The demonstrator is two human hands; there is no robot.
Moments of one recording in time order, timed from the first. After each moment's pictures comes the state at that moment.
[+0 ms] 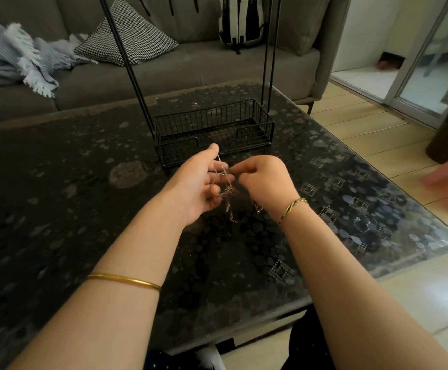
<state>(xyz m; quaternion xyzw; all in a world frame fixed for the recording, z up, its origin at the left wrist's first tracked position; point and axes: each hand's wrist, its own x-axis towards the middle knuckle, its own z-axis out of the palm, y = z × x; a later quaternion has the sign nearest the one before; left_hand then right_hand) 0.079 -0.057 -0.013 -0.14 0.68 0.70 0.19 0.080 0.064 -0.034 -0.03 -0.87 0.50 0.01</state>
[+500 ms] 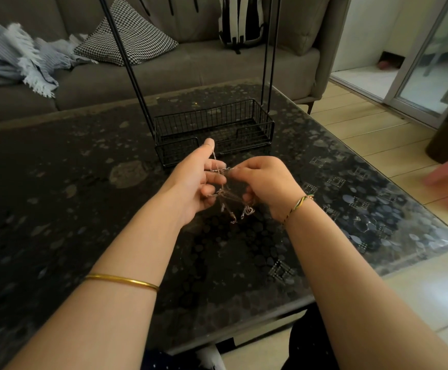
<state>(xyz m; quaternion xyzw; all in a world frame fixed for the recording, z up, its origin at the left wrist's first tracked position) 0.076 -0.062 -0.013 -0.13 0.70 0.68 0.17 0.081 0.065 -0.032 -0.07 -0.78 0.62 -0.04</state>
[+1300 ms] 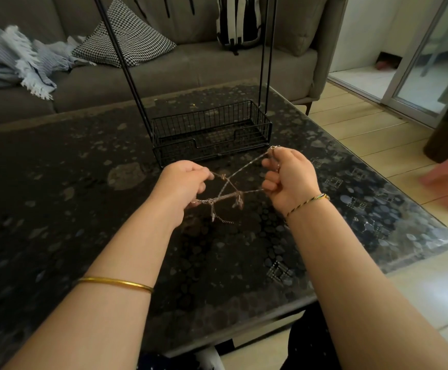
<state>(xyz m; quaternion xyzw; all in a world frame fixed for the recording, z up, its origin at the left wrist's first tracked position) 0.073 -0.070 -0.022 -0.12 0.82 0.55 0.07 0.073 0.081 -0.032 -0.23 -0.47 0.85 0.04</state>
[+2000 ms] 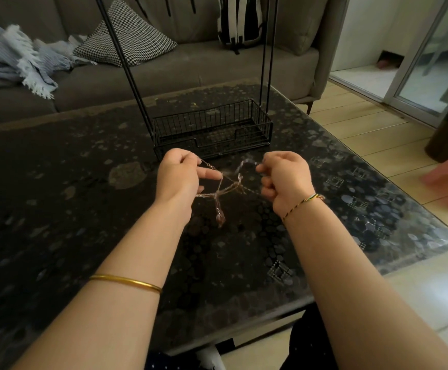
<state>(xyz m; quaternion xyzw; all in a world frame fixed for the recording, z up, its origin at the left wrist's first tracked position) 0.074 -0.061 -0.021 -0.15 0.77 0.61 -0.04 0.077 0.075 -0.031 -0.25 -0.58 0.77 0.04</state>
